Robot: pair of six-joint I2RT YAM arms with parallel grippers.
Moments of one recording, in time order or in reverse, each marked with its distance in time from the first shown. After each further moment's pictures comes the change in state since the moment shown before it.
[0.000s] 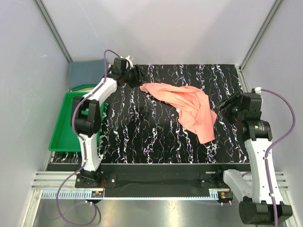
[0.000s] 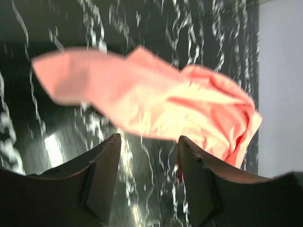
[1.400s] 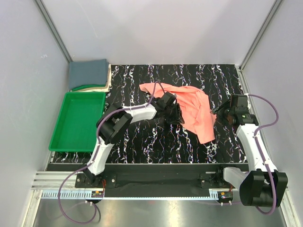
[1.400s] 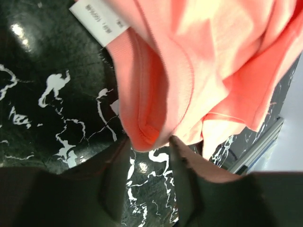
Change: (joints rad) left arm -0.552 0.074 -0.232 0.097 -0.161 -0.286; right arm -0.023 0.221 -0.179 0.193 0.019 0.037
